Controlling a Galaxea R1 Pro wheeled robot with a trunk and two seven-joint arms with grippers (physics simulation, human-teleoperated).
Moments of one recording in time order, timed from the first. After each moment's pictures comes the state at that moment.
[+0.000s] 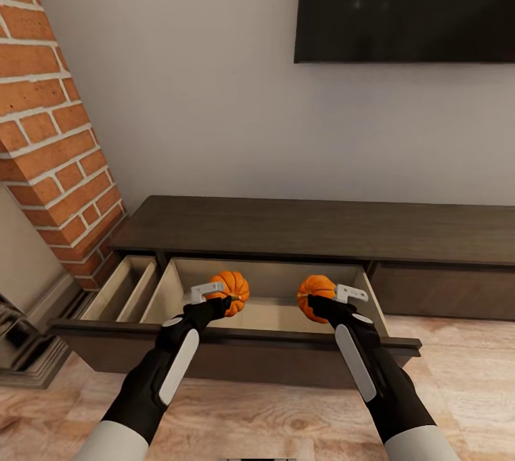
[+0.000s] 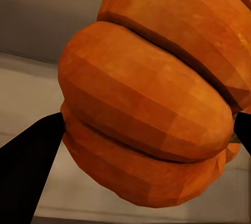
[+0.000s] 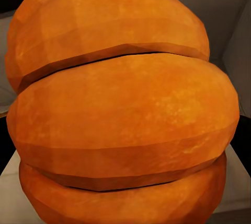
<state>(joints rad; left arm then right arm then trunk) -0.50 -0.10 -0.18 -1.13 0.36 0.45 0.22 -0.49 0.05 0.12 -1.22 -0.39 0.52 -0.35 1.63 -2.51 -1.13</state>
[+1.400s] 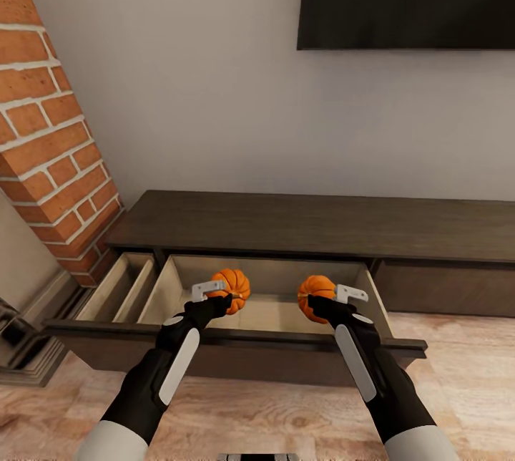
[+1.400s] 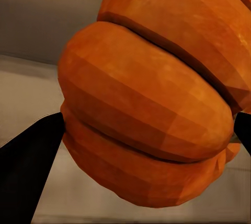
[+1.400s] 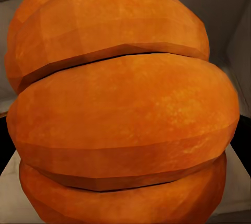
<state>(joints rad) -0.50 -0.10 -0.20 -1.15 0.35 0.45 0.22 -0.49 0.05 0.12 -1.22 -0.39 0.53 -0.35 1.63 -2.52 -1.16</state>
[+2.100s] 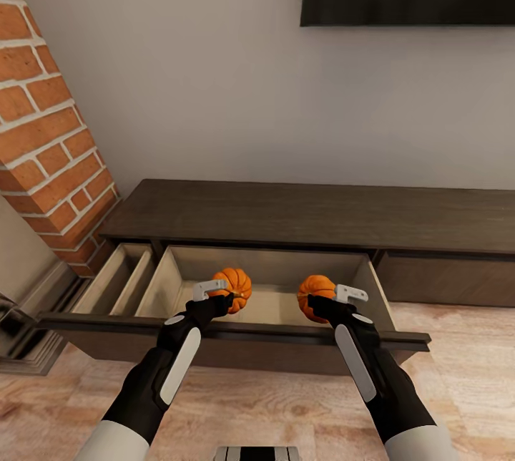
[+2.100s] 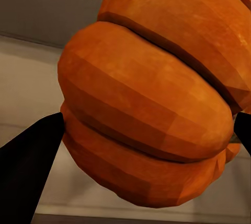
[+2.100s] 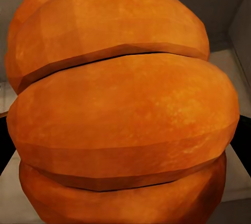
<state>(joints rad) -0.50 -0.10 -0.20 -1.16 0.35 0.46 0.22 -0.49 0.05 0.12 -1.22 -0.39 0.53 -0.35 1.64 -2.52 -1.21</state>
